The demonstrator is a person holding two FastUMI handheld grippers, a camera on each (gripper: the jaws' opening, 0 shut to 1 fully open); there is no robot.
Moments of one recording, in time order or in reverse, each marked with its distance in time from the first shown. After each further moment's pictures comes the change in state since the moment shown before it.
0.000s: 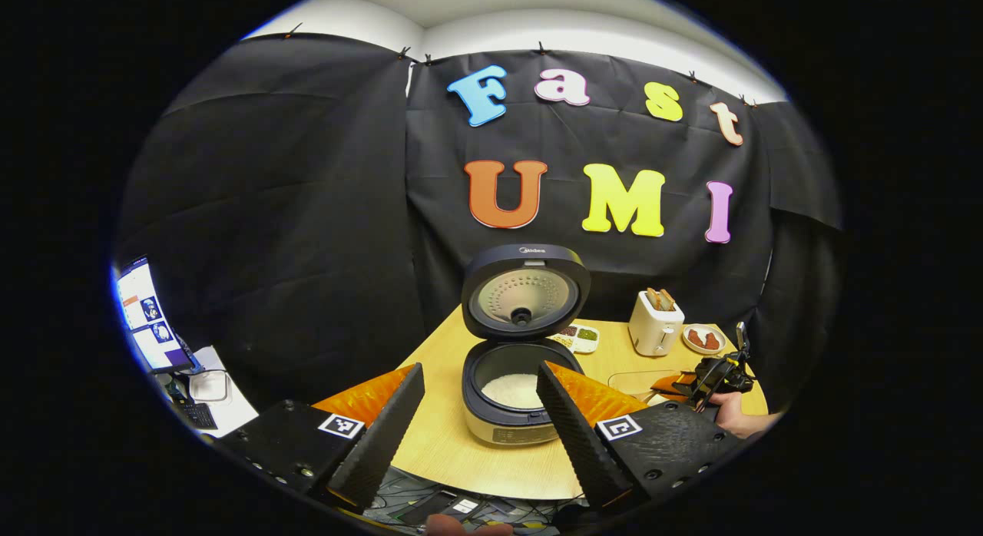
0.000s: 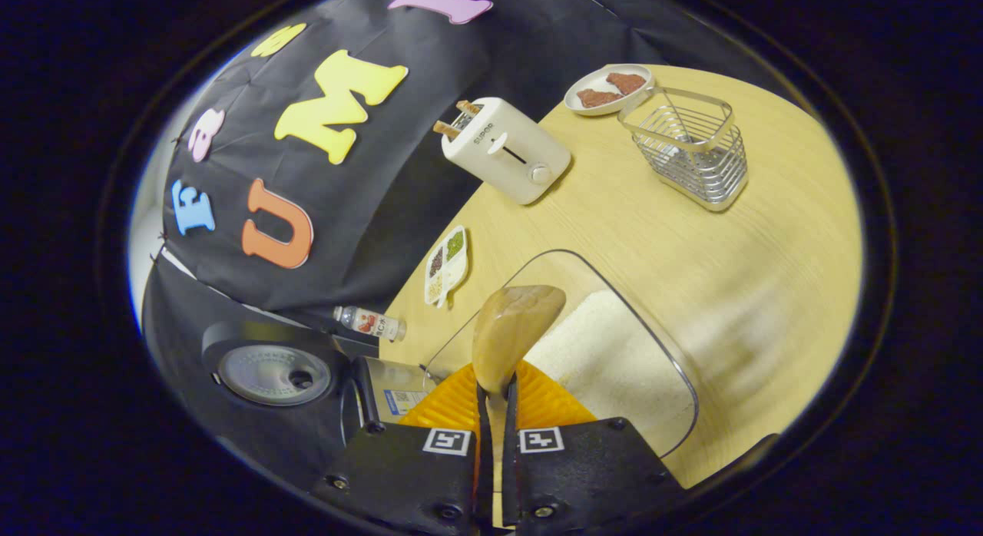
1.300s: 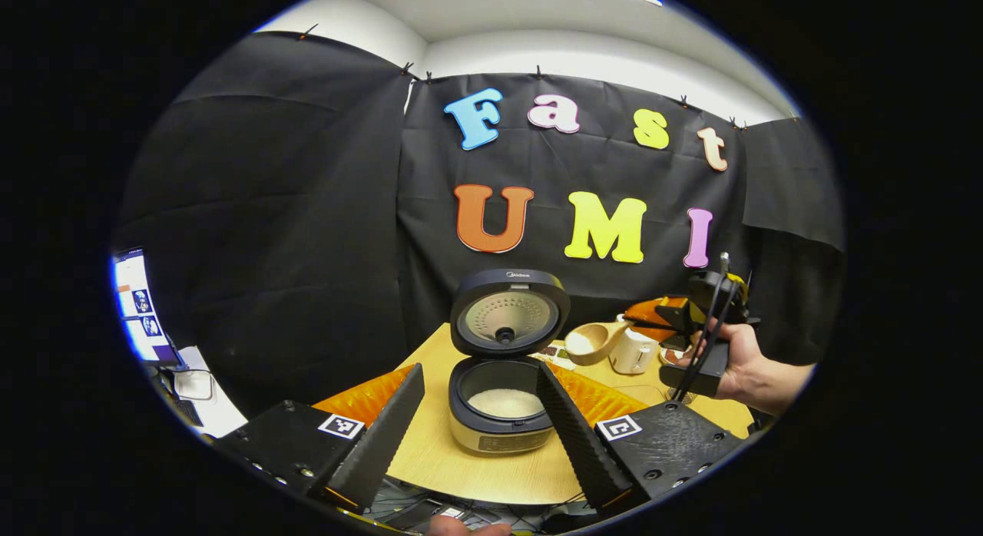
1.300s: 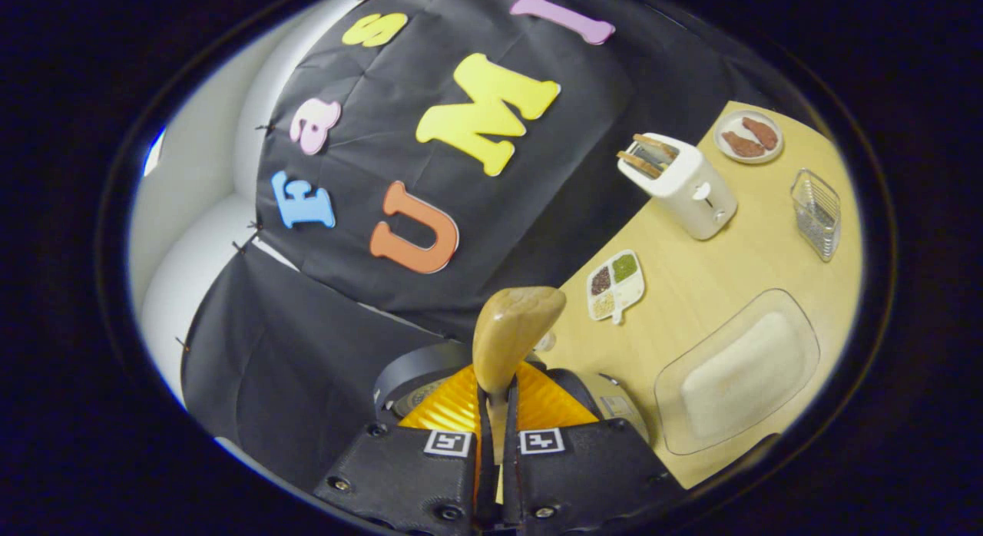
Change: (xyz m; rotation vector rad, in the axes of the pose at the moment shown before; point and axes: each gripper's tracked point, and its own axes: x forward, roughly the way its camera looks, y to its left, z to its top) left arm -0.029 0.019 0.009 -0.056 -0.096 -0.055; right arm -0.058 0.249 -0.024 -0.184 0.005 0.330
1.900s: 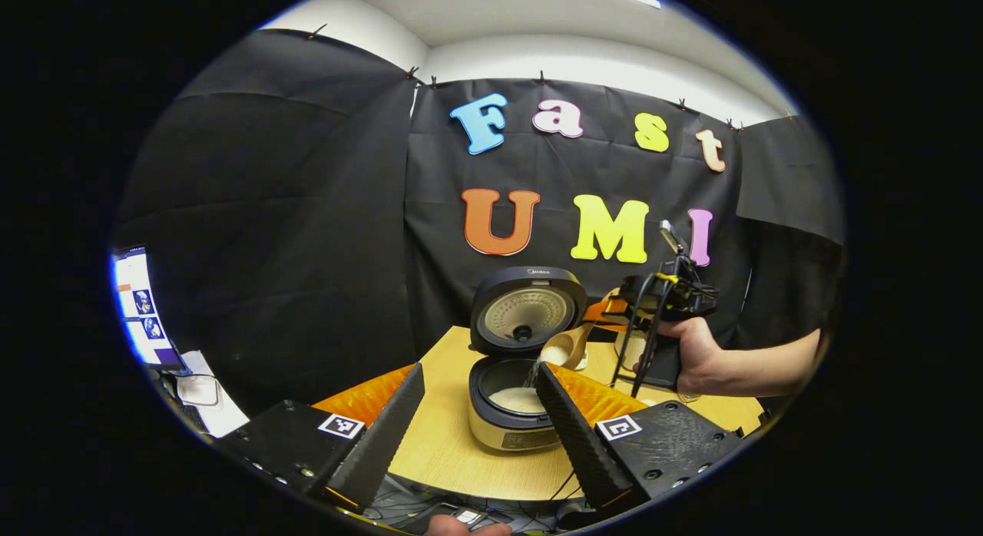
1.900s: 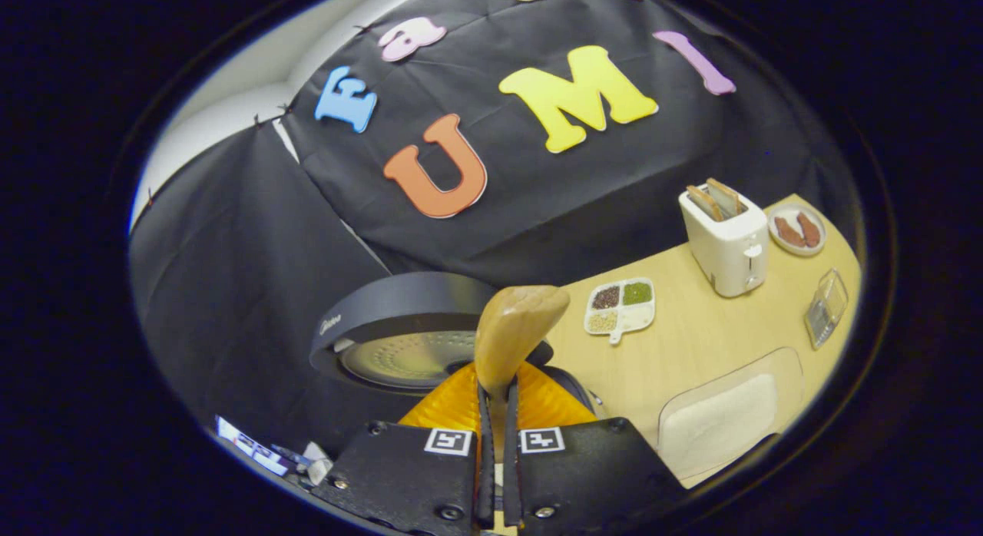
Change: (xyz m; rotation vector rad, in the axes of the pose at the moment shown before) left arm -0.003 0.026 -0.007 0.024 -0.053 -0.025; right arm 0.061 0.009 -0.056 -0.478 0.022 -0.149
